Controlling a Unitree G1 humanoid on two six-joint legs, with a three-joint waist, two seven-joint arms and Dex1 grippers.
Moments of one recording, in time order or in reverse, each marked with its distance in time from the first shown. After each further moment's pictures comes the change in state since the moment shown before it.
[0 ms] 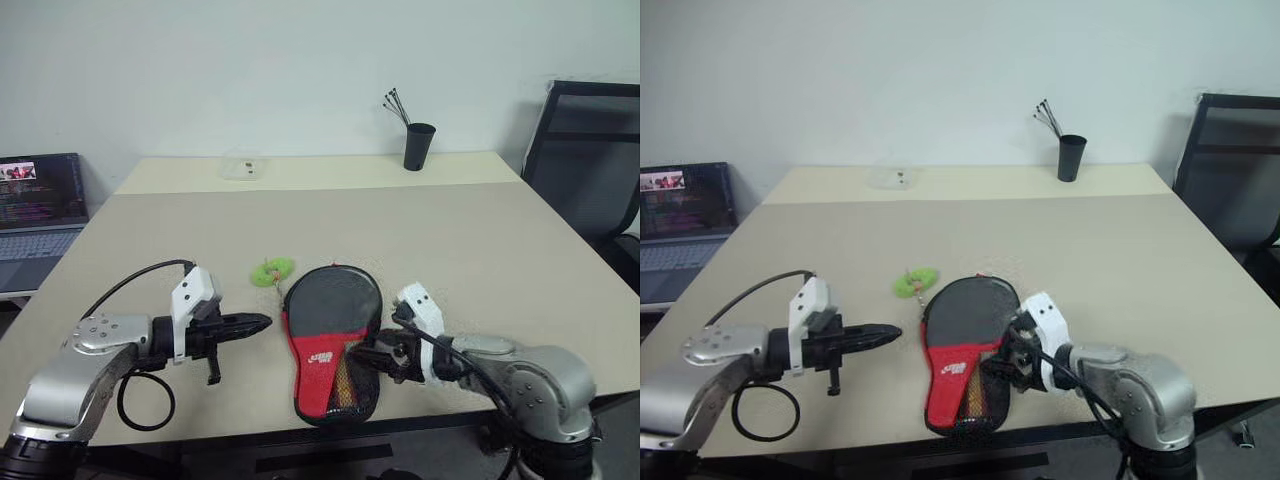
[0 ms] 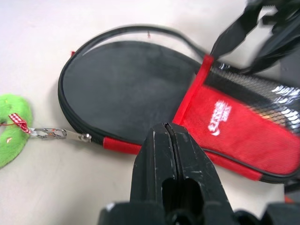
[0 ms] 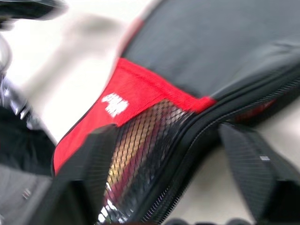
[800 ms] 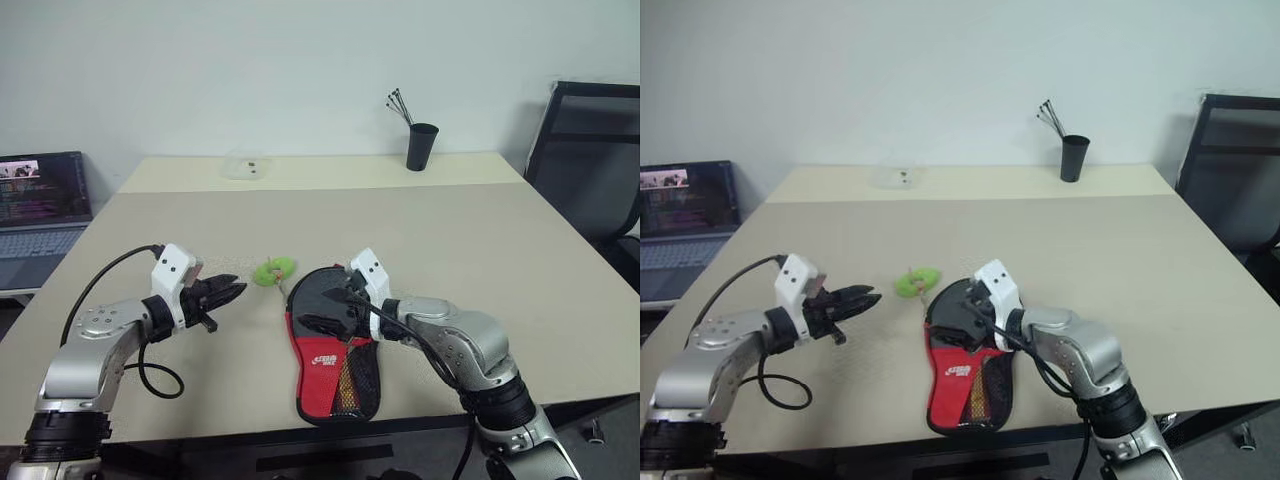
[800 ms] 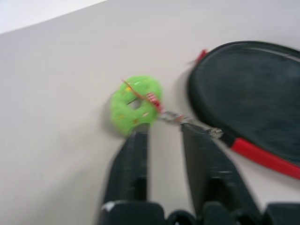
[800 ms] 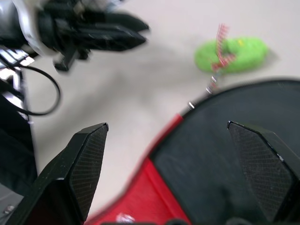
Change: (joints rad) left arm -0.167 -0.106 0.017 0.316 0.136 -0.068 0.263; right arm -0.174 0.120 0.253 0.459 -0.122 -0.541 0.033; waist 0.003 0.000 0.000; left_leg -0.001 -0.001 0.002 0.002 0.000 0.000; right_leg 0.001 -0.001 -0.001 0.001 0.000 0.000
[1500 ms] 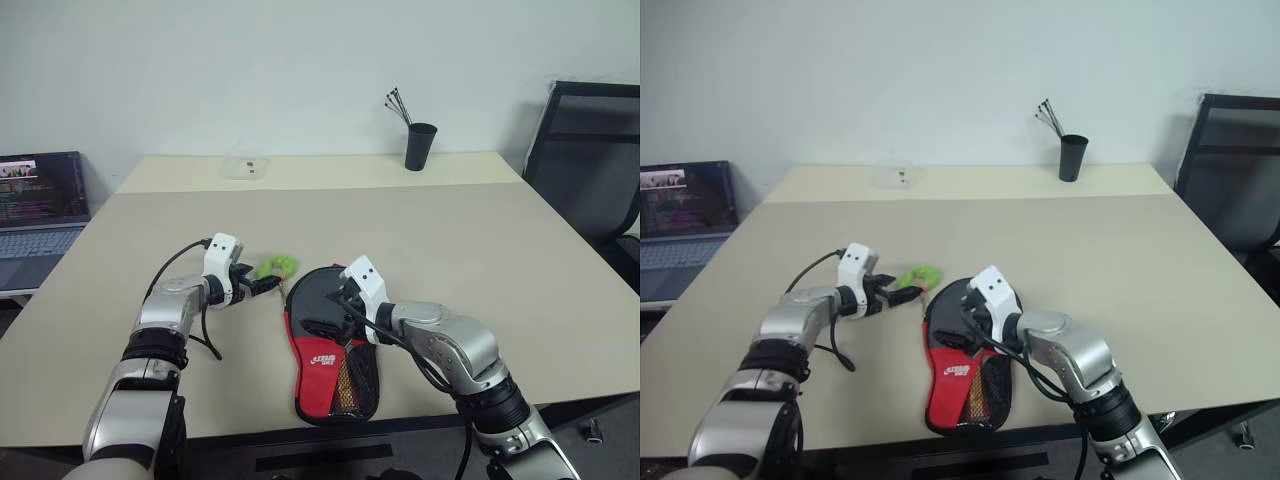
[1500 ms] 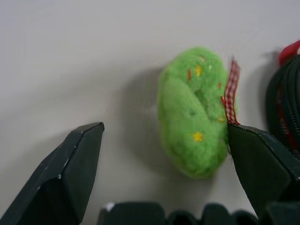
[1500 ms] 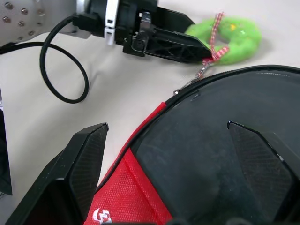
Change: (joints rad) left arm -0.509 -0.194 -0.158 0.784 0.205 -0.092 -0.001; right arm 0.005 0.014 0.041 0.037 -0.077 -0.067 -0.002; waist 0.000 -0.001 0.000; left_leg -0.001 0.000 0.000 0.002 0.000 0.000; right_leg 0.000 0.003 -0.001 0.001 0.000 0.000
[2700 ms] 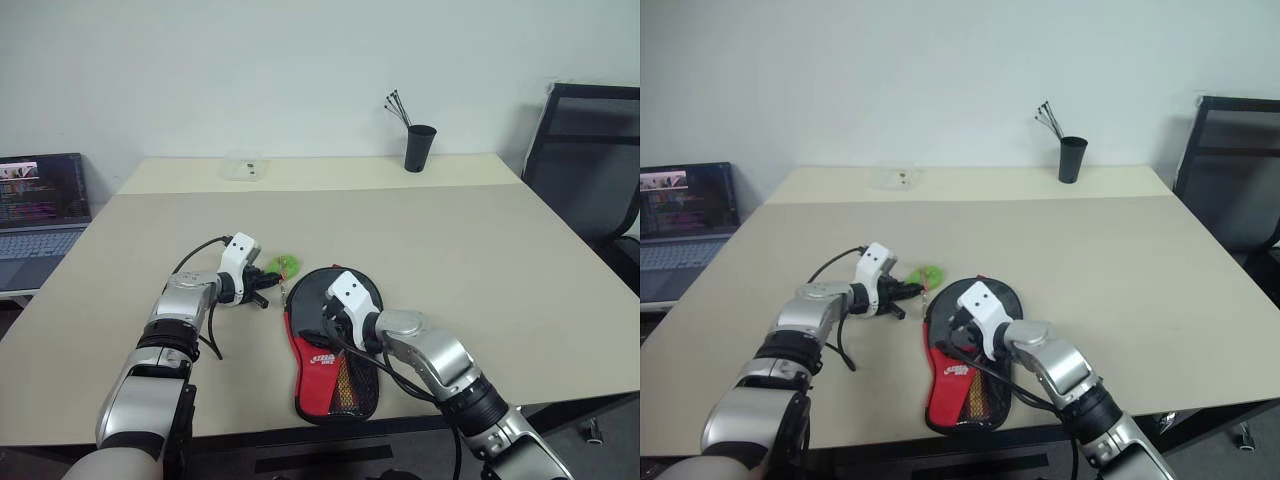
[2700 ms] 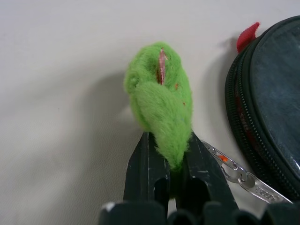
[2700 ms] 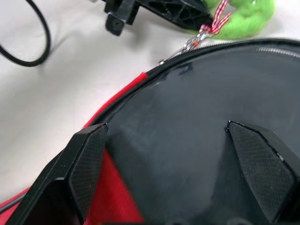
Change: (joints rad) left arm -0.042 -0.030 -0.045 0.053 0.103 -0.086 -0.098; right arm -0.017 0.027 0.131 0.242 -0.220 -0.231 -0.006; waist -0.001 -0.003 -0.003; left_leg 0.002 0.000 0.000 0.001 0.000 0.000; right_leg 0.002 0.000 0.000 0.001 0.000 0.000
